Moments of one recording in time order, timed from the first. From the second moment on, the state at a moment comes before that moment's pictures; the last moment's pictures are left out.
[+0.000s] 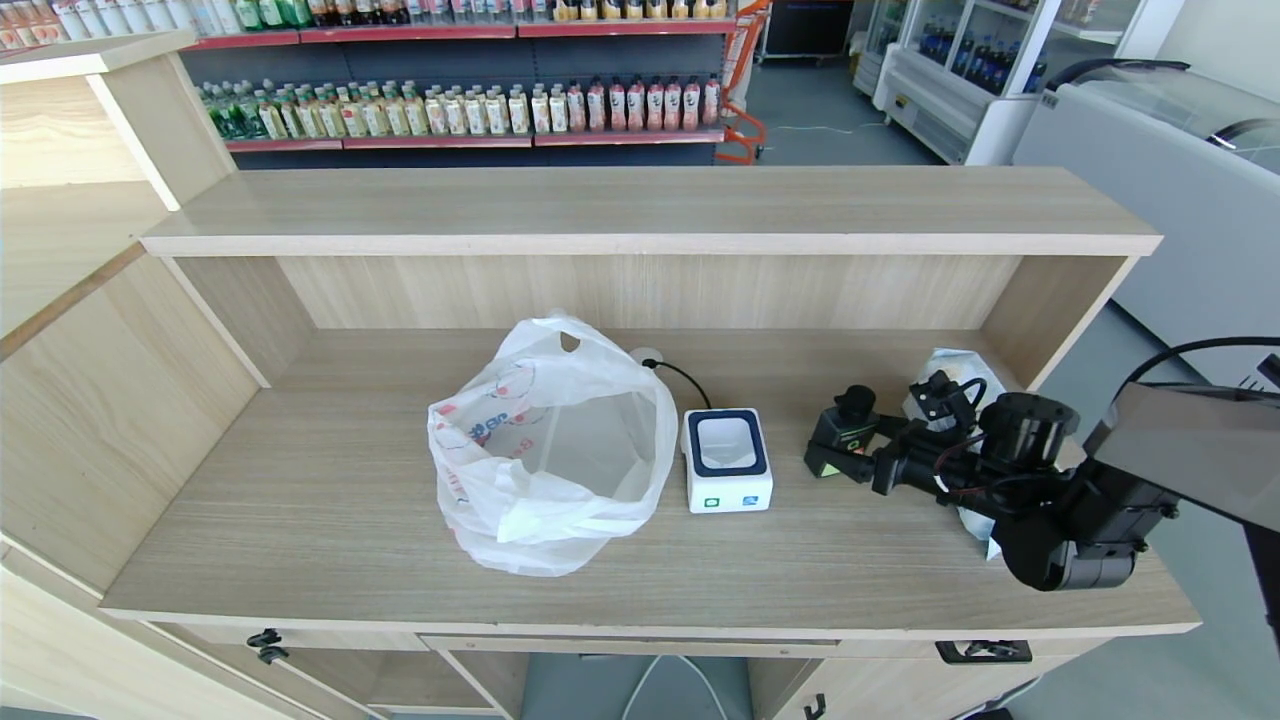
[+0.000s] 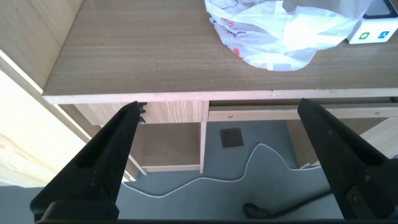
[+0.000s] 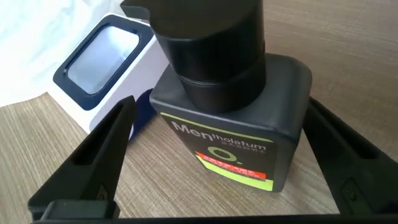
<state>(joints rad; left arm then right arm) -0.08 0.09 0.00 0.00 0.00 0.00 0.04 2.39 -0.92 -1.39 0.75 -0.04</state>
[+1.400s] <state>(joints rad) -0.08 0.09 0.00 0.00 0.00 0.00 0.02 2.33 -0.81 -1.56 0.76 -0.03</state>
